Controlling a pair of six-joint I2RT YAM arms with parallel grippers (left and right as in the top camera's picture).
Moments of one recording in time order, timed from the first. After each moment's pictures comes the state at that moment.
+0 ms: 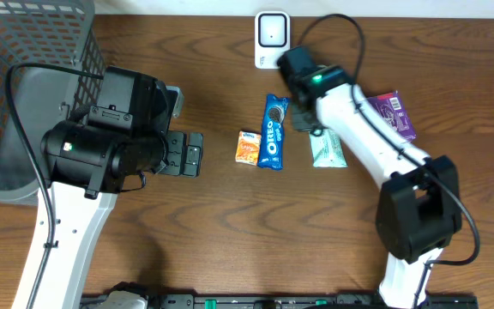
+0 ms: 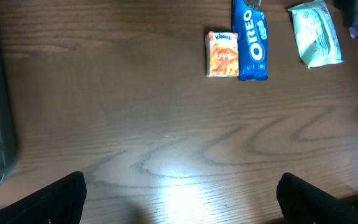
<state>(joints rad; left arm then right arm) -0.26 1.31 1.54 -1.36 0.12 -0.12 0.44 2.00 1.65 -1.06 0.31 0.41</state>
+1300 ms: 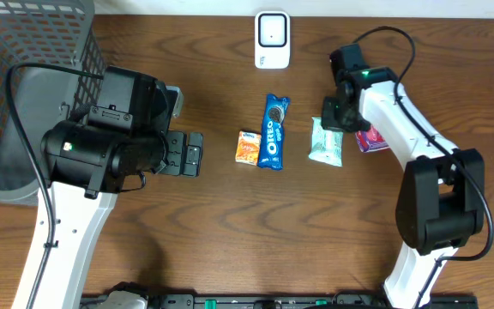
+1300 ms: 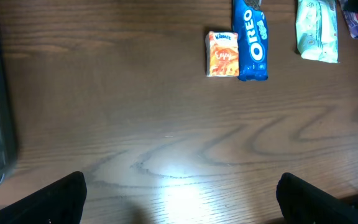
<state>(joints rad) -0.26 1.31 1.54 -1.36 0.12 -0.12 0.22 1.99 1.53 -0.95 0.08 0.37</state>
